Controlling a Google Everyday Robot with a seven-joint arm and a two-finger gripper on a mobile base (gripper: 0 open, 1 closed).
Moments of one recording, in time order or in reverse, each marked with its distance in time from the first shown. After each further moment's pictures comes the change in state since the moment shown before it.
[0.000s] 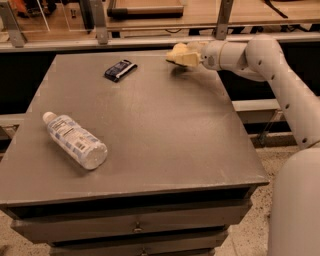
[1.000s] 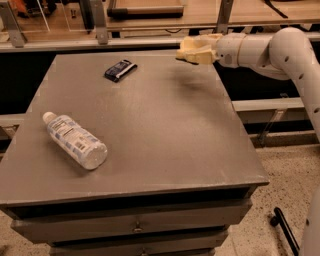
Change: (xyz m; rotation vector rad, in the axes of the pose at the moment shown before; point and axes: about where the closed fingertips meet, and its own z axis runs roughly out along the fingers) arm -0.033 0.018 -0.061 -0.028 -0.046 -0.208
